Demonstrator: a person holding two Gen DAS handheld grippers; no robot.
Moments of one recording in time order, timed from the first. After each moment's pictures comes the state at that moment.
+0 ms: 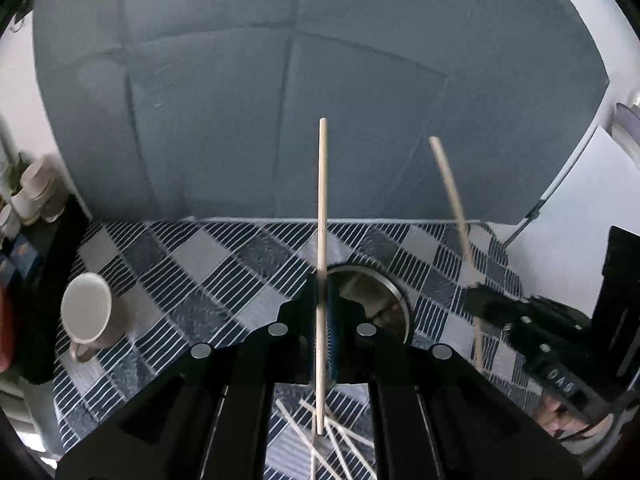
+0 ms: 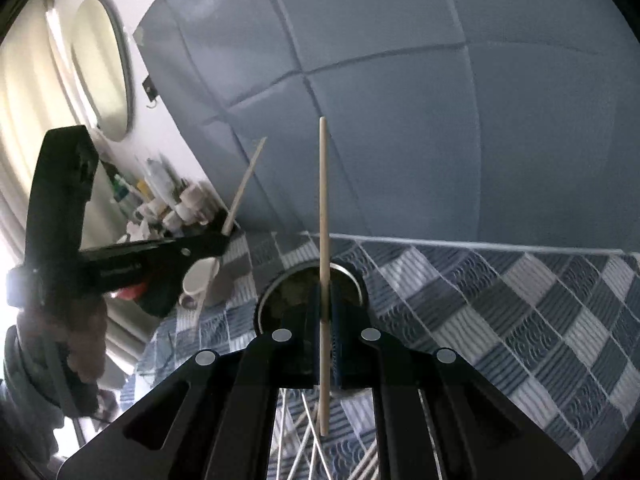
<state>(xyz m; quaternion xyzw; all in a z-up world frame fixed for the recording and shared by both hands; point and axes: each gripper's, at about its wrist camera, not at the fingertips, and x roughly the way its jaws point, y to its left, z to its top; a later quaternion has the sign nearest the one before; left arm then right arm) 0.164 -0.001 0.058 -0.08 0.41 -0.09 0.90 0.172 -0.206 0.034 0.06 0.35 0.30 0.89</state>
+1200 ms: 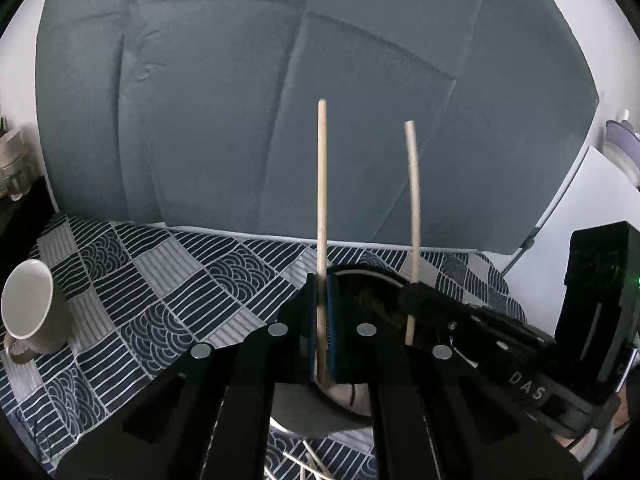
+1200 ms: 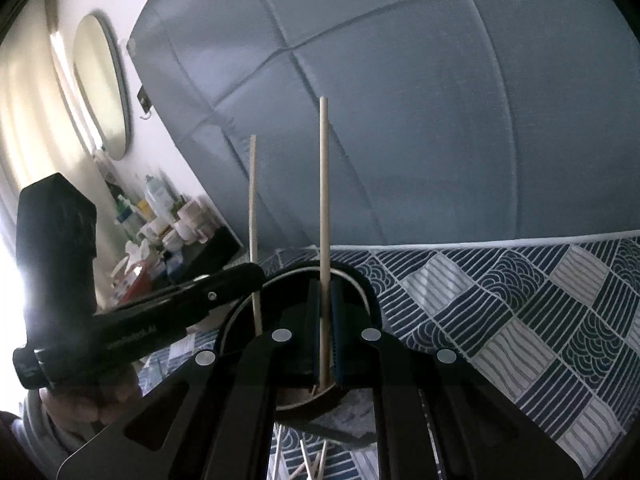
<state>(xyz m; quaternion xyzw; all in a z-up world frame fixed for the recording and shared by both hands) 0.166 0.003 -0.021 -0.12 0.33 -0.10 0.93 0.202 -0.185 -0.035 0.11 0.31 0.32 0.89</state>
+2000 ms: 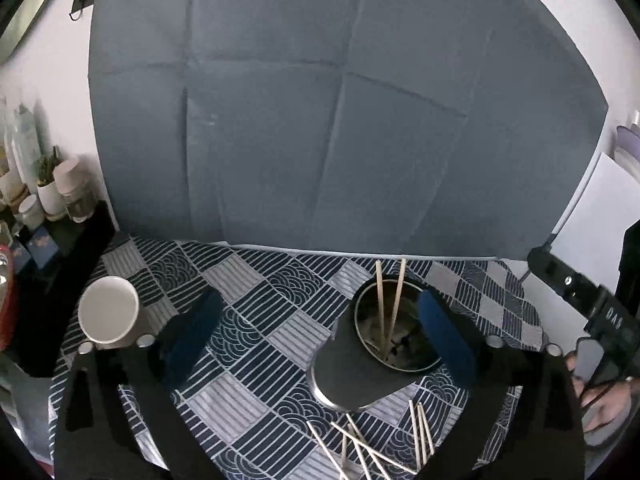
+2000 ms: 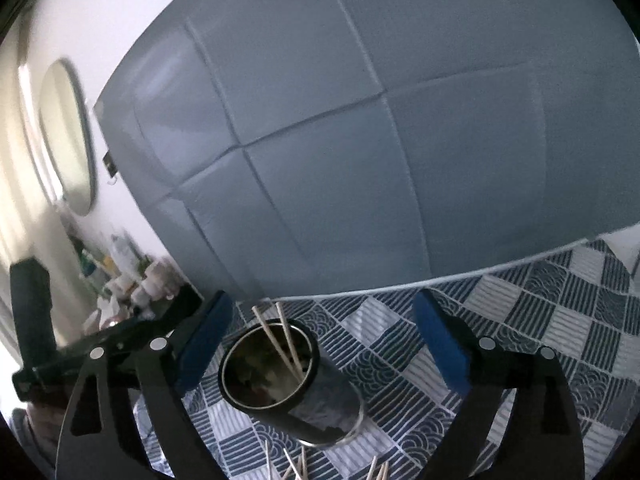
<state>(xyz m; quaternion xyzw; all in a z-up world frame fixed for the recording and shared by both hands) 0.121 0.043 0.035 -0.09 0.32 -0.04 0.94 0.167 -0.246 0.040 0.15 0.27 0.20 0.93</state>
